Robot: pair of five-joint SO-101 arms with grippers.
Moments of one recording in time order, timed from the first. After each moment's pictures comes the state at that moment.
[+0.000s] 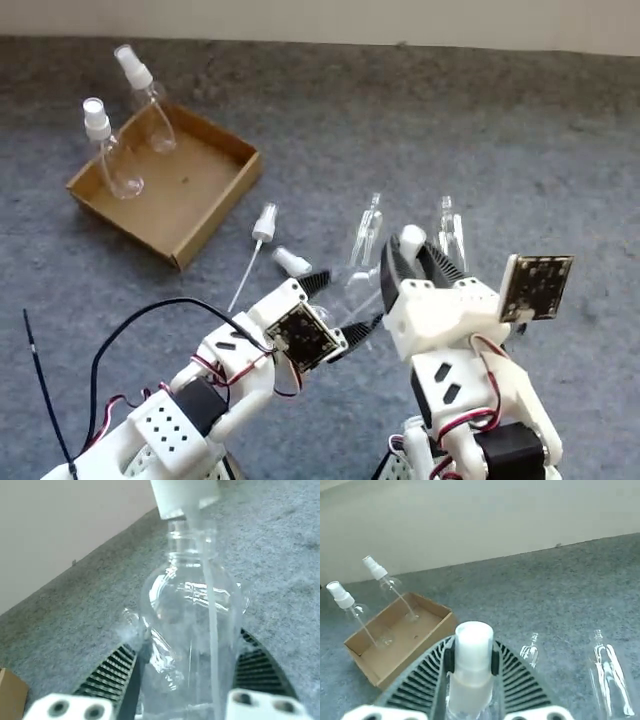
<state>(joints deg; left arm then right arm) 39.1 -75.5 91.2 7.1 -9.2 -18.0 -90.6 54.9 60.6 -16.7</state>
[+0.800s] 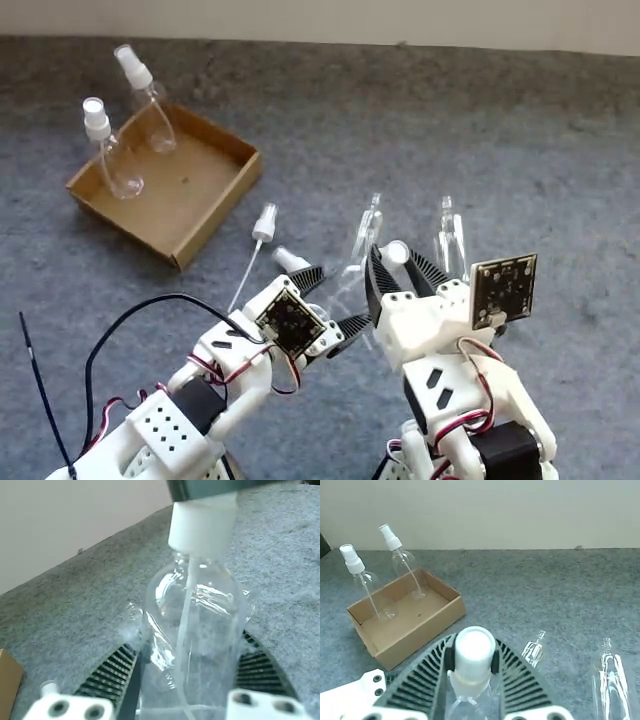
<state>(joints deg) 34.7 -75.3 91.3 5.5 -3.2 -22.7 -92.4 58.1 61.3 -8.9</state>
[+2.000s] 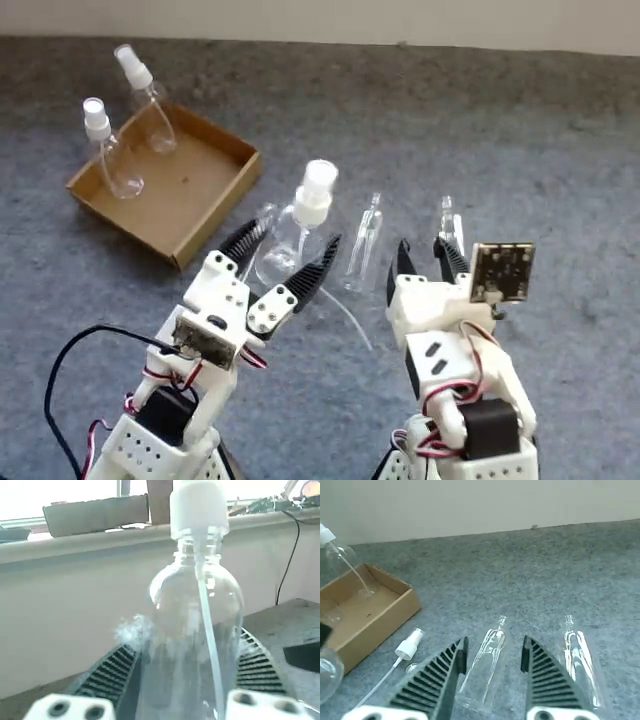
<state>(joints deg) 25.0 -102.6 96.0 3.4 -2.8 -13.3 -92.4 69.7 52.4 -8.8</state>
